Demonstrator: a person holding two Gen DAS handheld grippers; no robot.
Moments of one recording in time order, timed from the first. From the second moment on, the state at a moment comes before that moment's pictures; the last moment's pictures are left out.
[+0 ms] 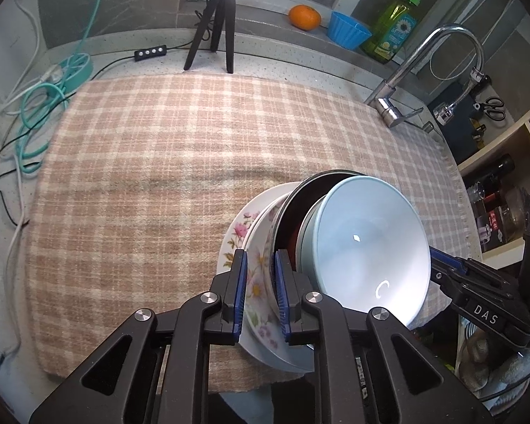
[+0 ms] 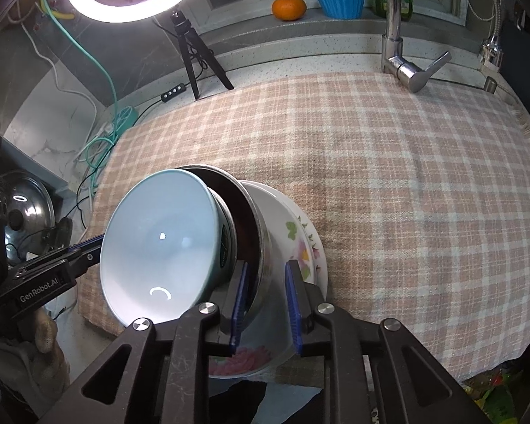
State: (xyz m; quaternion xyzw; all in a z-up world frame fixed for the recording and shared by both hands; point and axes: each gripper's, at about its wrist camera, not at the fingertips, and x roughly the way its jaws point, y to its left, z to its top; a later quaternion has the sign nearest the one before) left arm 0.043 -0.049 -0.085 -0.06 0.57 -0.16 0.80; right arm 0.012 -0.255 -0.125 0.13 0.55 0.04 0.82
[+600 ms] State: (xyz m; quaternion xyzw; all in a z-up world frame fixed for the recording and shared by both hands) left arm 0.032 -0.049 -0.065 -0.01 0.53 -0.15 0.83; right arm -0.011 -0.260 -0.100 0.08 0.49 -0.02 0.87
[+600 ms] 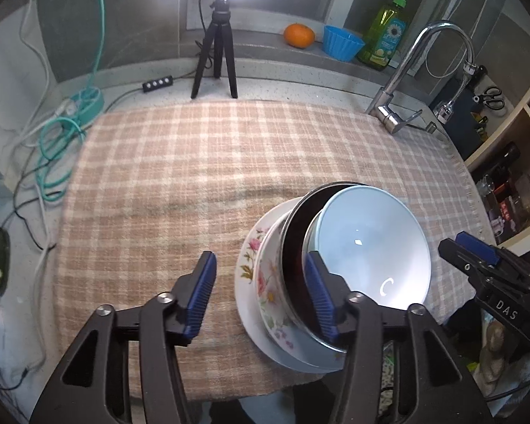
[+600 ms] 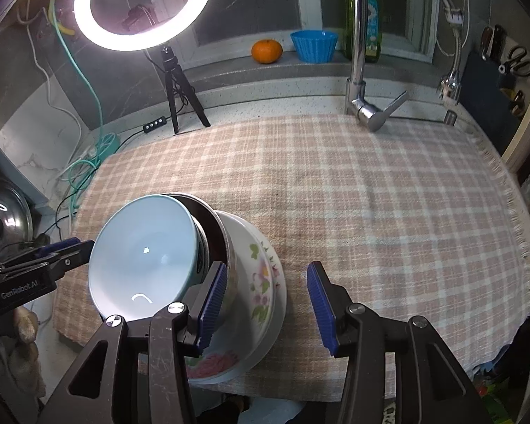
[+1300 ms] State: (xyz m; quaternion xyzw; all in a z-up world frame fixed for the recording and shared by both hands) left arm 0.000 -0.036 -0.037 0.00 0.49 -0.12 0.86; right arm -0.041 -0.250 -0.068 0.08 0.43 -0.03 0.90
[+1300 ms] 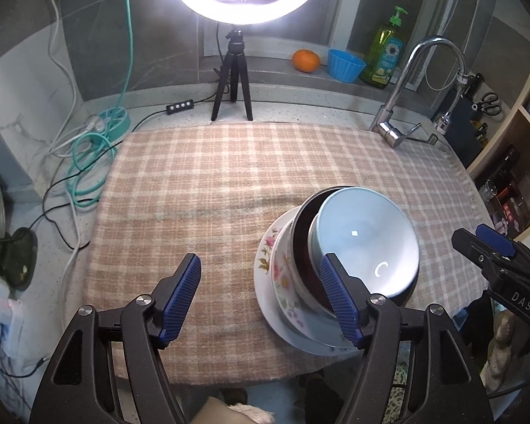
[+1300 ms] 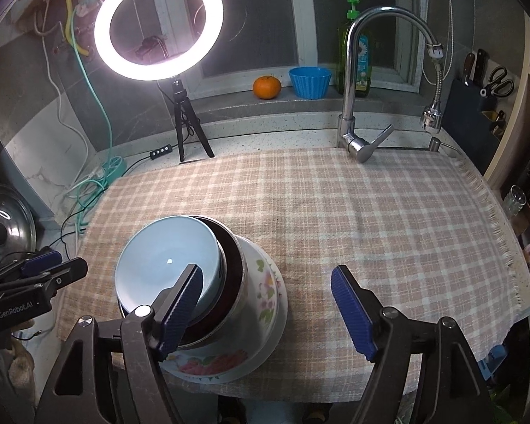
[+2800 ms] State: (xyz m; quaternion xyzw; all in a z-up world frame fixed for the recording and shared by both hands) left arm -0.007 -0.043 -0.021 0.00 0.47 -0.13 0.87; right arm -0.050 -0.257 -0.073 0.09 0.44 -0.04 0.89
